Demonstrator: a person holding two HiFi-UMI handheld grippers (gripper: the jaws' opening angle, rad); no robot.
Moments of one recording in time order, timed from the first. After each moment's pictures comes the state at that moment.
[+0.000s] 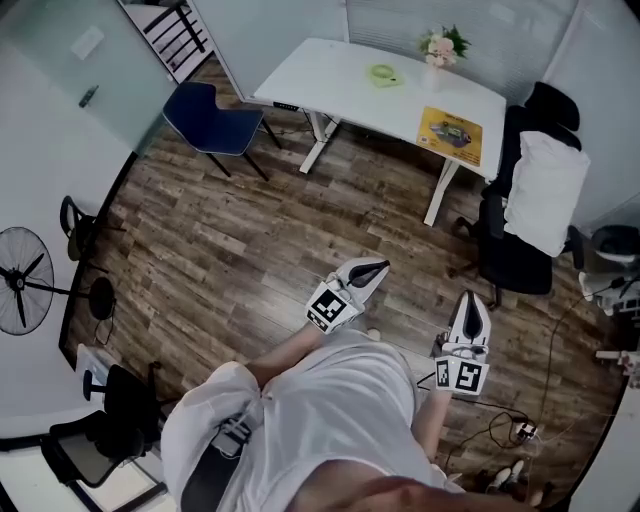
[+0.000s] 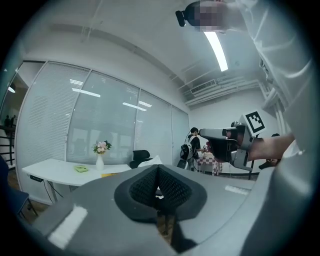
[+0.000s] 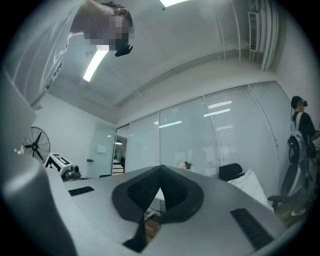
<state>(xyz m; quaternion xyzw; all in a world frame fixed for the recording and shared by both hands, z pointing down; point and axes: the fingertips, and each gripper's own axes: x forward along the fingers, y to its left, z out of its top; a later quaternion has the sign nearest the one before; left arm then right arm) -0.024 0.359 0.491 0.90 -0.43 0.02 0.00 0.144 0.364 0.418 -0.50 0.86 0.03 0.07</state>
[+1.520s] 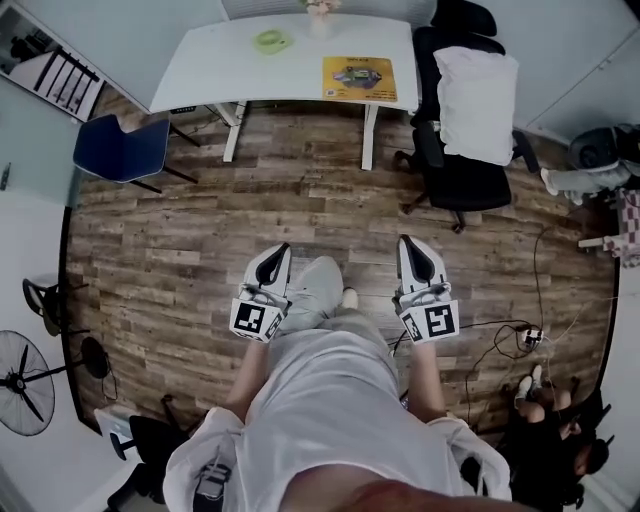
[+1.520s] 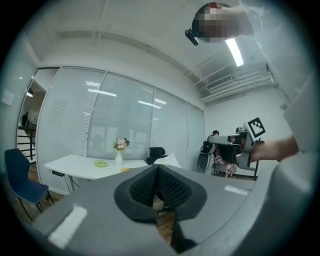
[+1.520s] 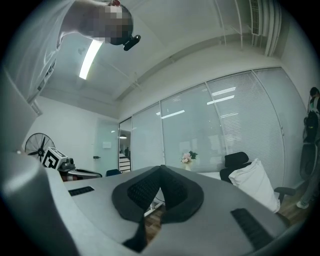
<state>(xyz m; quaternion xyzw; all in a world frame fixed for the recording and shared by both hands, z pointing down) -0.096 0.366 0.480 0.86 -0.51 0.03 0.03 0.123 0.338 0.424 -0.47 0.88 -0.02 0.03</state>
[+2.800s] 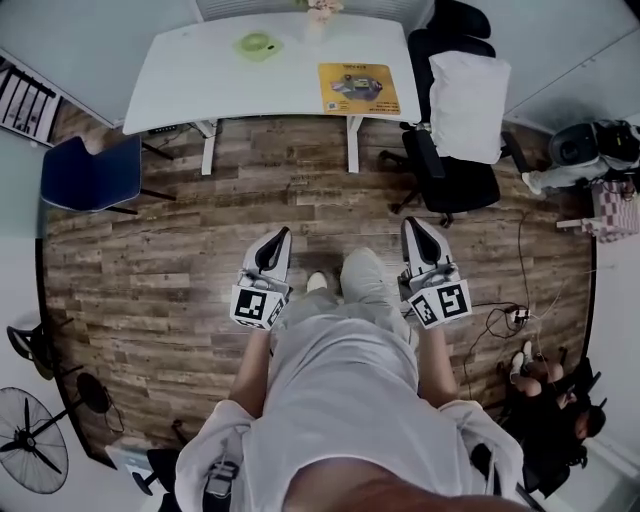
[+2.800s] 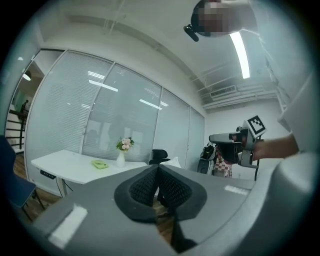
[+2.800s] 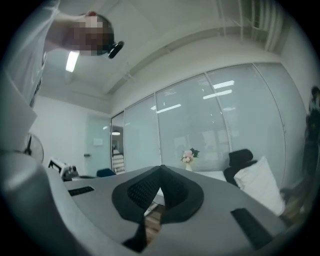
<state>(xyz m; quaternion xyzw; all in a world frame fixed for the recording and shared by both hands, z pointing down) -0.193 0.220 0.487 0.88 -0.47 0.00 0.07 0.024 0.211 0.407 -0.50 0.86 -0.04 0.00</state>
